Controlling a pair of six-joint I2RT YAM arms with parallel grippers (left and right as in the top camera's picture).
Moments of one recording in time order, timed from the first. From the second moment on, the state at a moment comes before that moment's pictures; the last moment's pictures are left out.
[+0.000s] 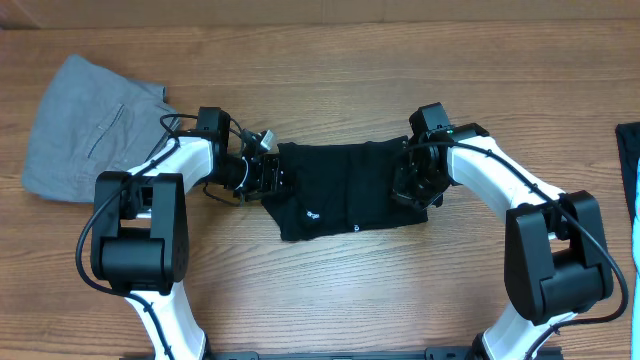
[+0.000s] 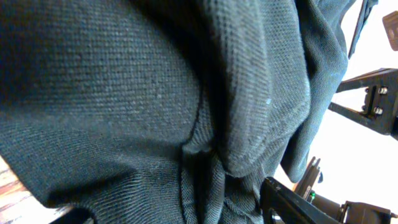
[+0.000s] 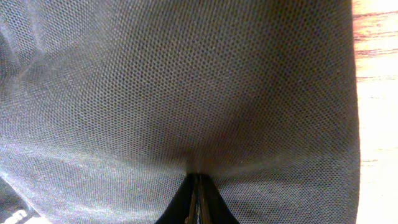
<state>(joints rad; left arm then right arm) -0.07 2.05 1.19 -0.66 0.84 -0.02 0.25 1.87 1.19 -0.84 -0.31 0.46</state>
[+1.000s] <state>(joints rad) 0.05 2.08 1.53 -1.24 0.50 -0.02 0.25 1.87 1.23 -0.94 -0.31 0.45</state>
